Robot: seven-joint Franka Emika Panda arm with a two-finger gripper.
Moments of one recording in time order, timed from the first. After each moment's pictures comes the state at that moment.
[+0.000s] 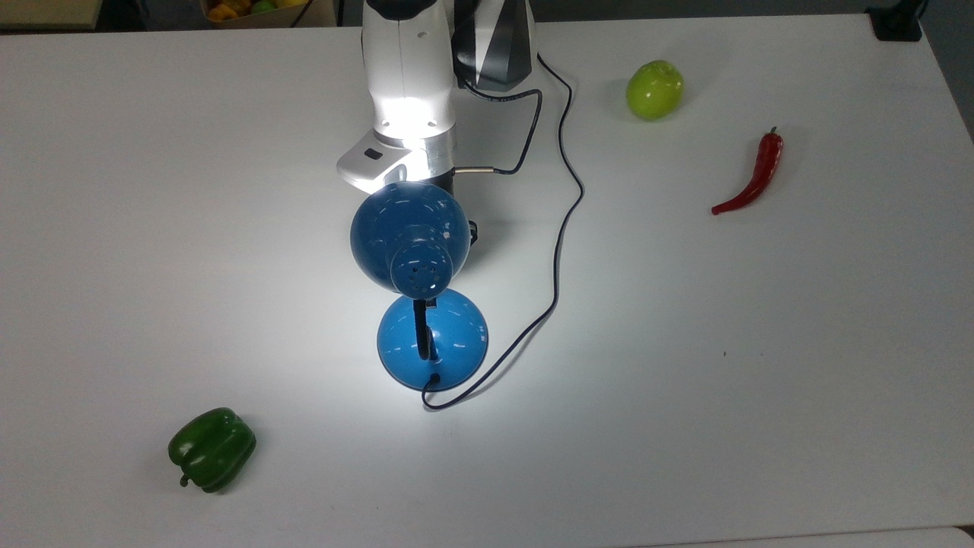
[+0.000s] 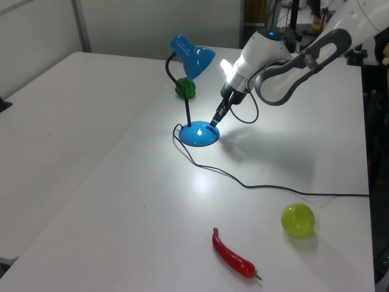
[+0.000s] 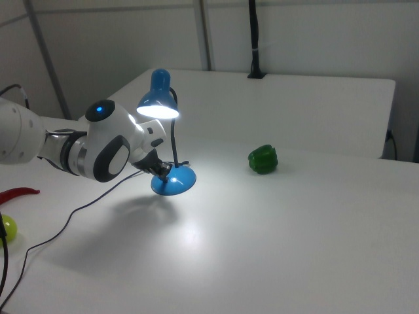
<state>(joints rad) 0.18 0.40 -0.08 -1.94 0.10 2.85 -0.07</state>
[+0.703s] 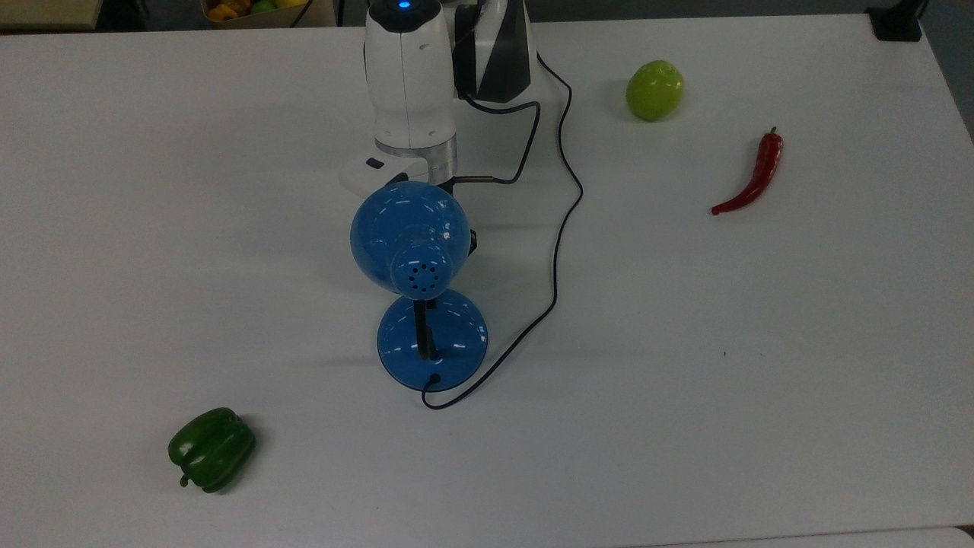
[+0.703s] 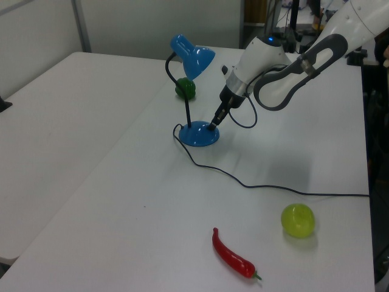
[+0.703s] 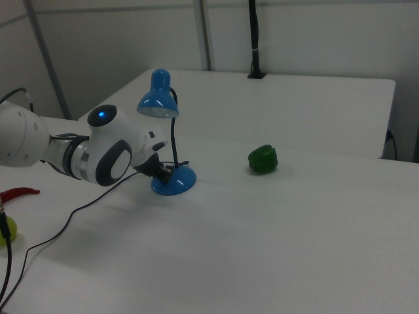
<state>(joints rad) 0.18 0.43 -0.08 -1.94 0.10 2.87 -0.07</state>
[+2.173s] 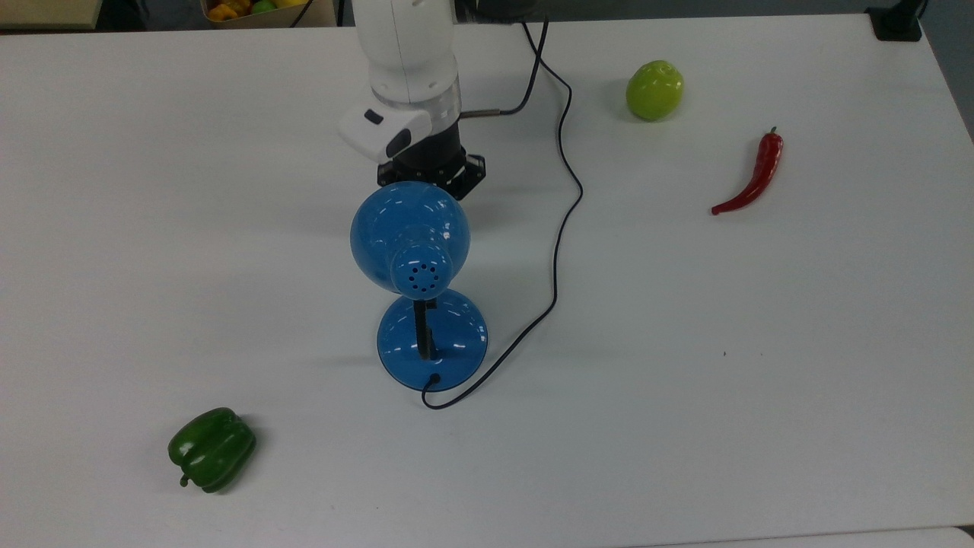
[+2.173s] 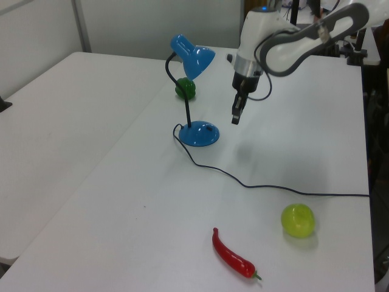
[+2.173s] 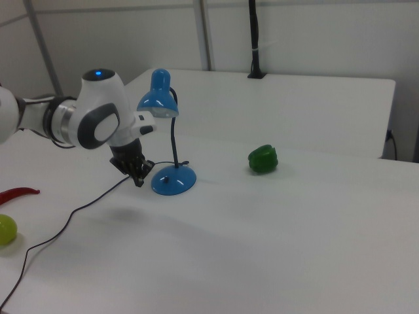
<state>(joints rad) 0.18 0.25 -0.07 -1.90 0.10 2.31 -0.07</state>
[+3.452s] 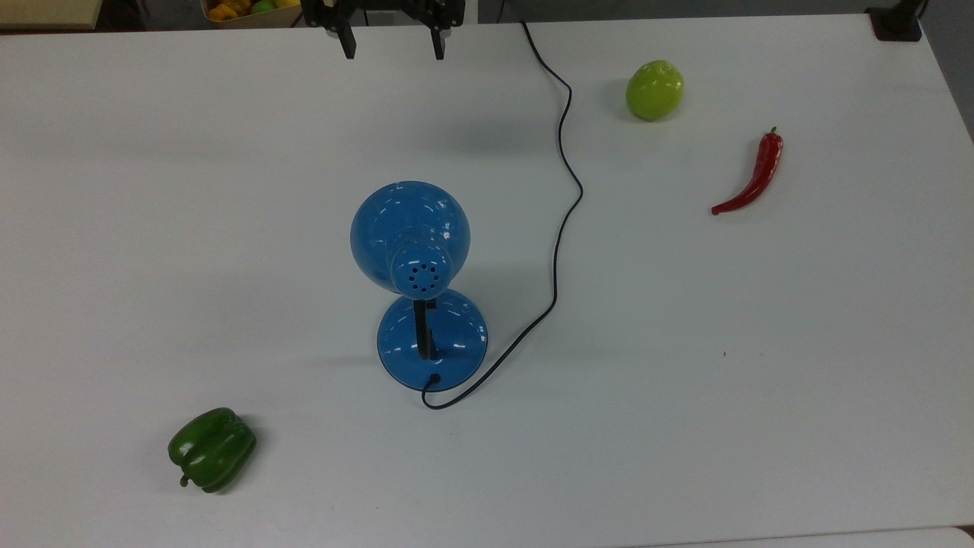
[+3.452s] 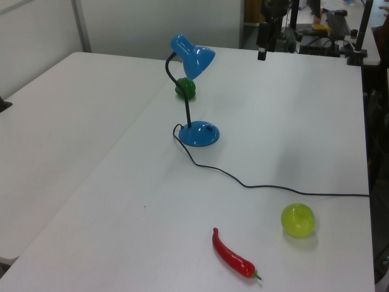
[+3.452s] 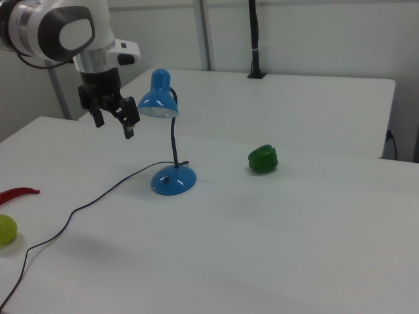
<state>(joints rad) 0.11 0.04 -0.08 -1.63 0.10 1.73 0.06</state>
